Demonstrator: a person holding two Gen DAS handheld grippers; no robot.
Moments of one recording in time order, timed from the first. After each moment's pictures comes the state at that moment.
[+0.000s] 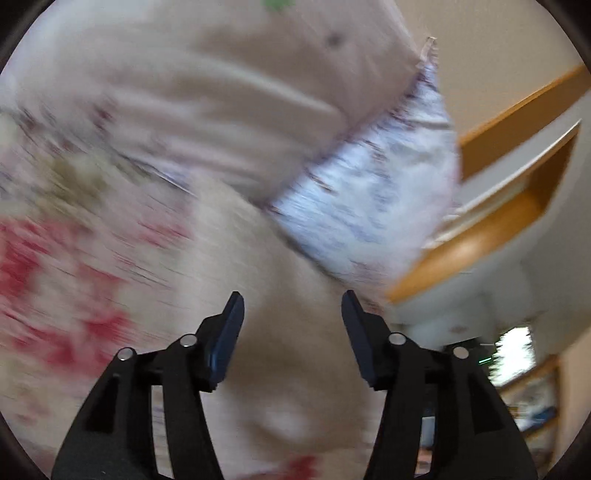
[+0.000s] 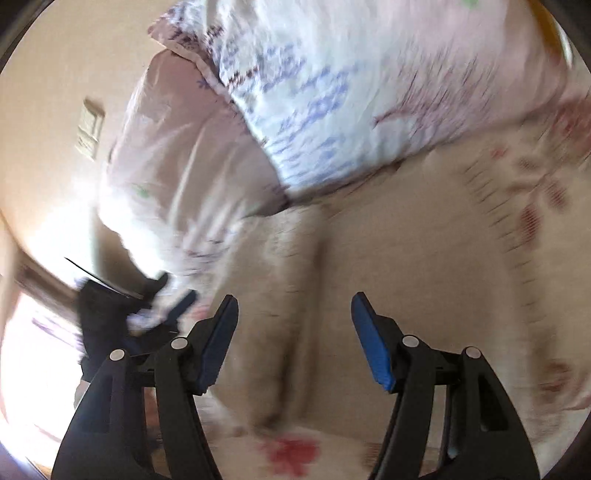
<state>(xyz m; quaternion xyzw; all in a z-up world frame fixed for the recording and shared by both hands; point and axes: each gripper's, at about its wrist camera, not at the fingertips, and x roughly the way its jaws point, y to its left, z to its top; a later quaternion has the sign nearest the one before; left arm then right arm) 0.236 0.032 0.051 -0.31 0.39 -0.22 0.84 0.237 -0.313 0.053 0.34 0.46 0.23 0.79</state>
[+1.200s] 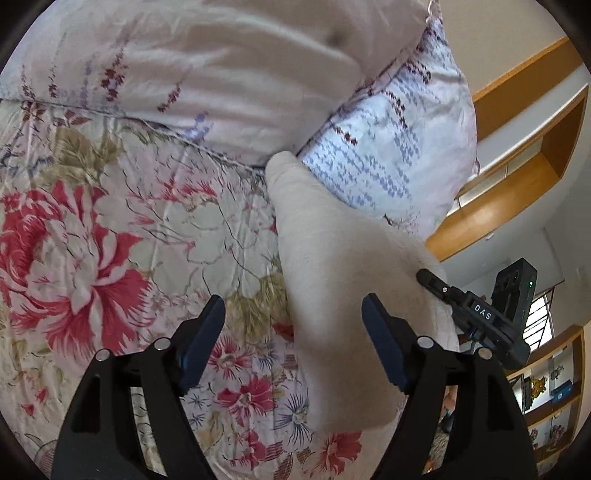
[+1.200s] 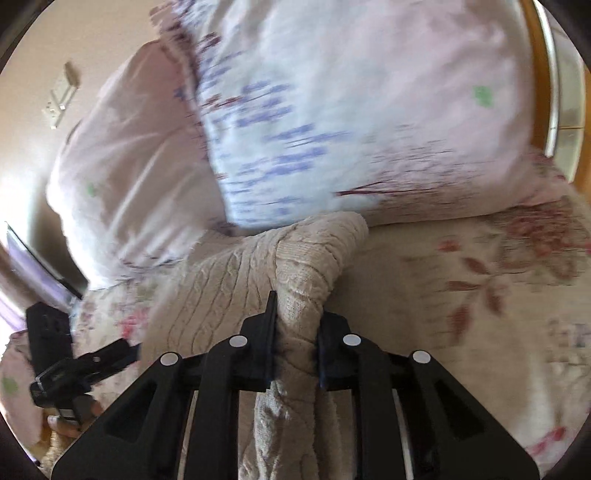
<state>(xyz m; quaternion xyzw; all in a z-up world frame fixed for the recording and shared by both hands) 0.233 0.003 0.019 -0.27 0.44 -0.25 0.82 0.264 -0.322 0.087 0.17 0.44 0.12 0.88</state>
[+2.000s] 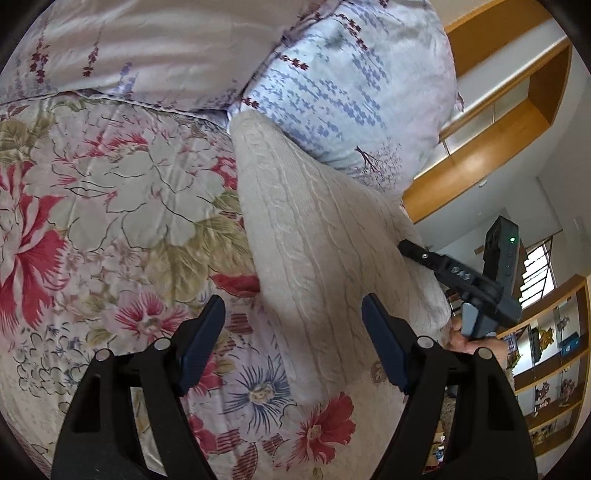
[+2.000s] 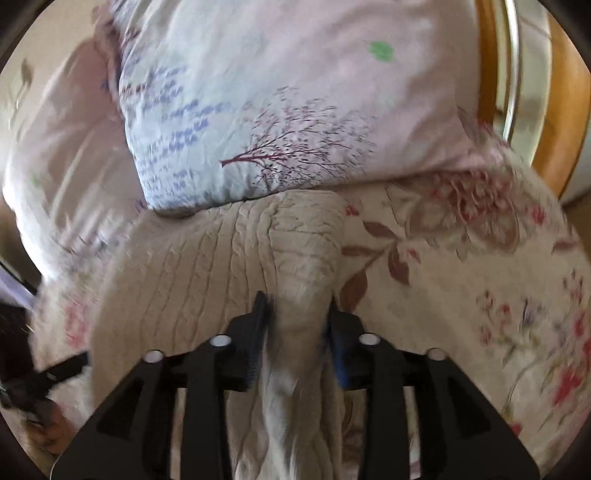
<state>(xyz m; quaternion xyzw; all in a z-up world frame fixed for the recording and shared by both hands) 0.221 -0.054 0.018 -0.20 0.48 -0.31 0.80 0.246 -0.385 0.057 0.16 0.47 0.05 0.87</state>
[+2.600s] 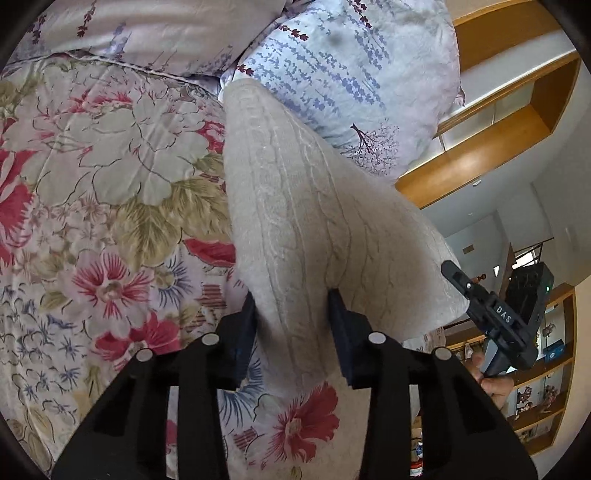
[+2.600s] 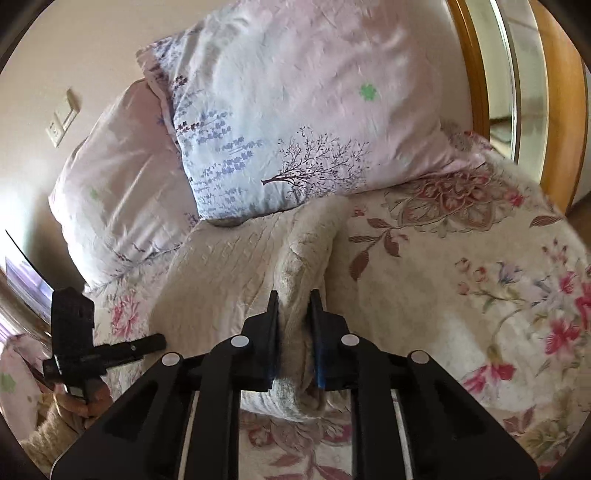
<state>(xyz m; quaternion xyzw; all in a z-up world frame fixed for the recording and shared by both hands) 0.219 -0.066 0.003 -0.23 0.50 -0.32 0.77 0.172 -0.397 0.089 0.18 0.41 0.08 0.89</state>
